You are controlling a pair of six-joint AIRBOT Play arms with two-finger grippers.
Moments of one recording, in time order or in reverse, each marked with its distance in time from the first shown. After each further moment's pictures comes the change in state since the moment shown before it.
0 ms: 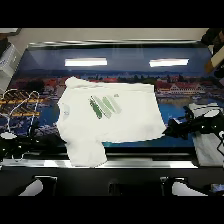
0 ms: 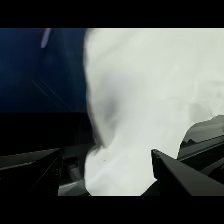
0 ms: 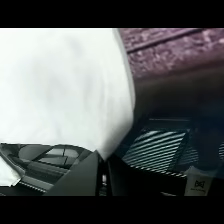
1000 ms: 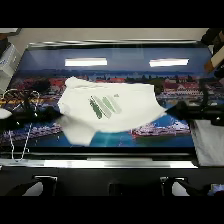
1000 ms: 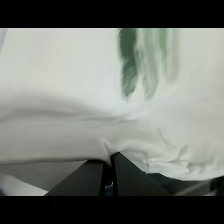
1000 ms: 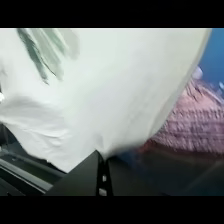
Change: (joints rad) left arm -0.230 0.015 0.407 -0.162 0.169 -0.063; right arm 0.000 0.245 0.146 0.320 0.034 -0.119
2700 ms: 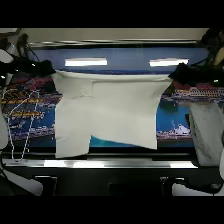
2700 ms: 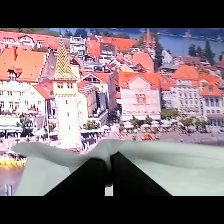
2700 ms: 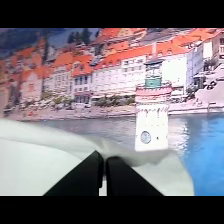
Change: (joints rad) left arm -0.116 -0.727 1.115 0.464 -0.041 -0.207; right arm 0.205 -0.338 0.533 -0.211 -0.258 0.221
